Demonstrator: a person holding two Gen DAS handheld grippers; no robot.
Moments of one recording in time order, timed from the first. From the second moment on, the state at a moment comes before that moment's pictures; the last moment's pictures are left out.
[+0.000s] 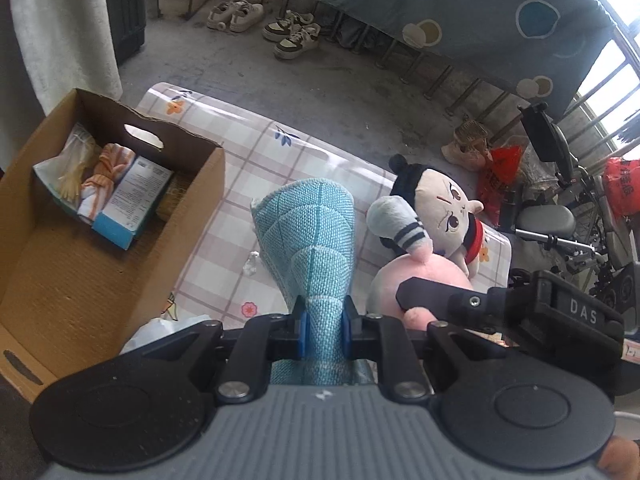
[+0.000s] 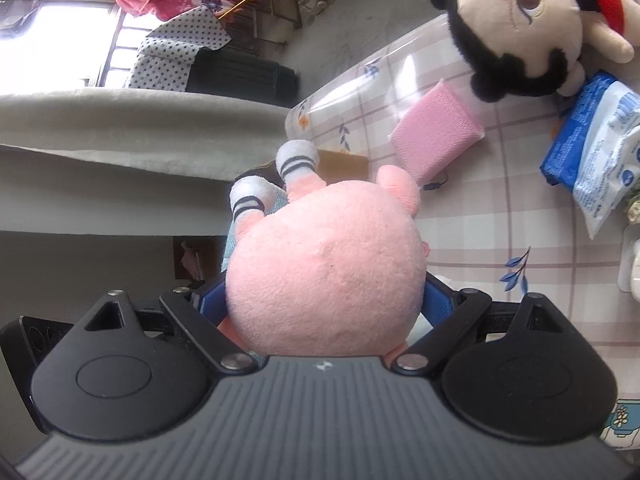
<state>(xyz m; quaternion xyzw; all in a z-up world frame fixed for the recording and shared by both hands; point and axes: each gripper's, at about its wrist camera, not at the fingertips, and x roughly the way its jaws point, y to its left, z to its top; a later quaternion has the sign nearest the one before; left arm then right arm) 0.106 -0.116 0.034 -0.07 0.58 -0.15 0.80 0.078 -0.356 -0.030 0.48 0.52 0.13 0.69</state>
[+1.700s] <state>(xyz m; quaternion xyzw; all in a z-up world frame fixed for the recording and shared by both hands) 0.240 0.158 -0.147 0.25 0.59 -0.18 0.75 0.204 -0.003 -0.206 0.50 0.61 -0.05 0.62</state>
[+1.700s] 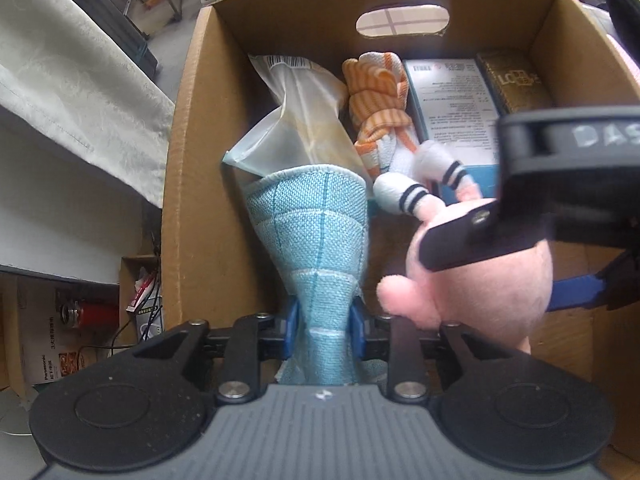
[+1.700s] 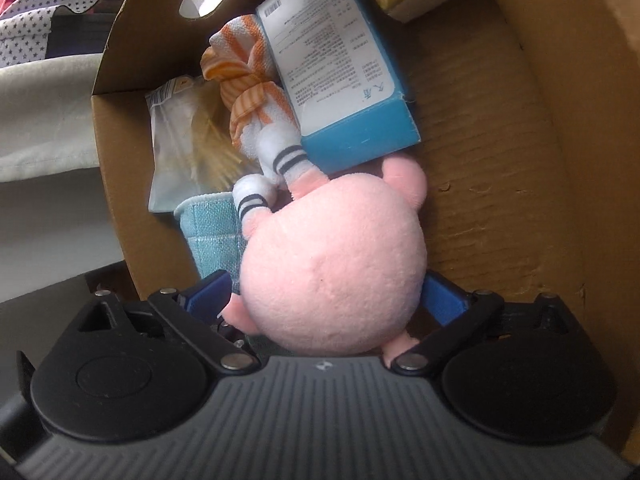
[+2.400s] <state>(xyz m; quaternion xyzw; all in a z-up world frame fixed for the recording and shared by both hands) 0.248 0.182 -0.089 0.18 0.57 -0.17 0.78 0.207 0.017 -0.214 0.54 0.59 -0.05 0.60</state>
